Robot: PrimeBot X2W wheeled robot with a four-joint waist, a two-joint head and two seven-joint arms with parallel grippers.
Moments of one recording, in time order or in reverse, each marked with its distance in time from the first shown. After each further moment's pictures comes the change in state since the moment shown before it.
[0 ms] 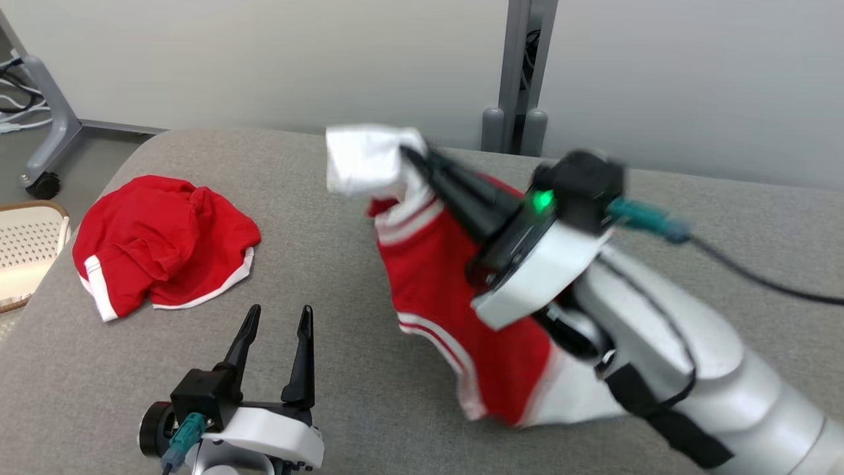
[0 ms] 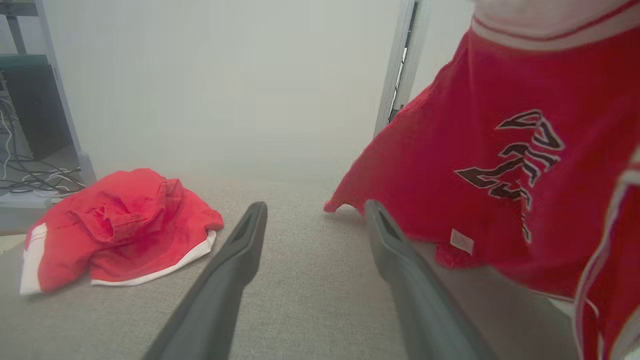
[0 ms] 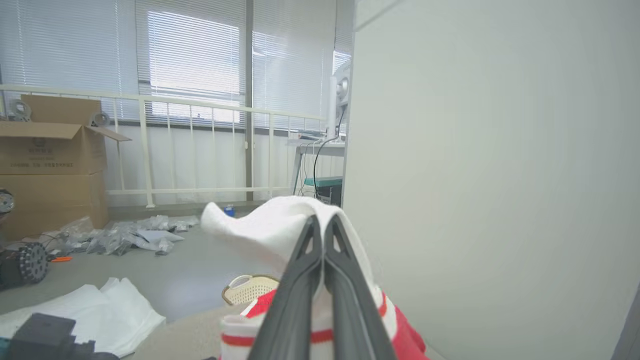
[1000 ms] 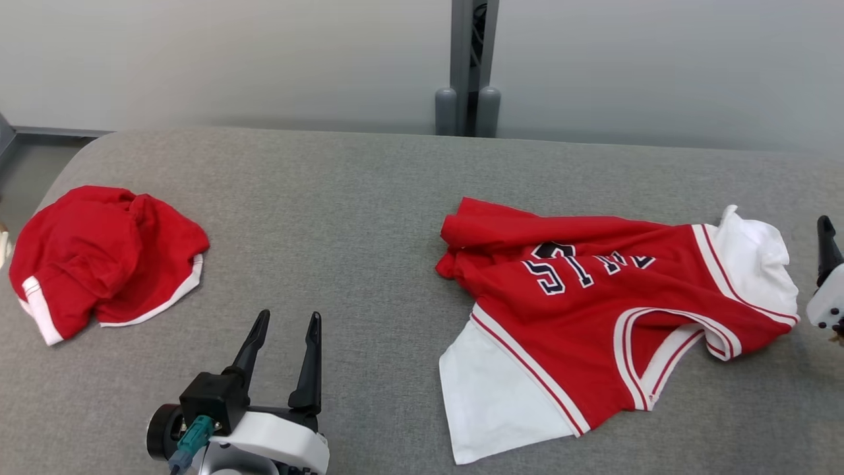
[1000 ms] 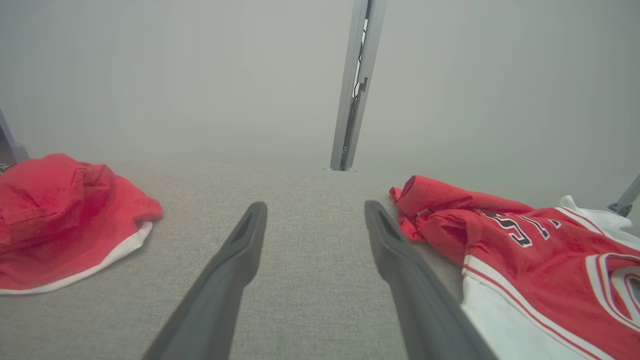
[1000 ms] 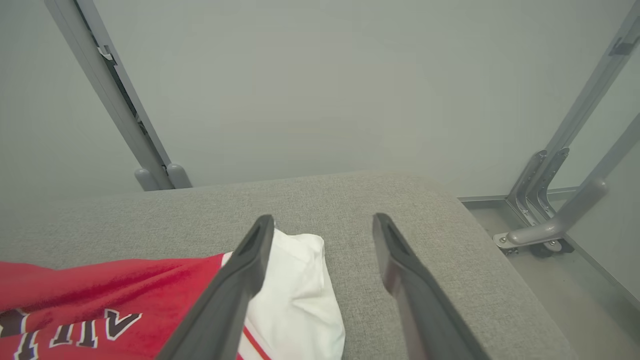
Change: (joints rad) left arm 0.005 0.000 -0.018 0.010 0.000 -0.010 0.000; right arm 0.056 -0.249 -0.662 0.908 -0.152 0.000 0.002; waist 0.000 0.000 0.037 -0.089
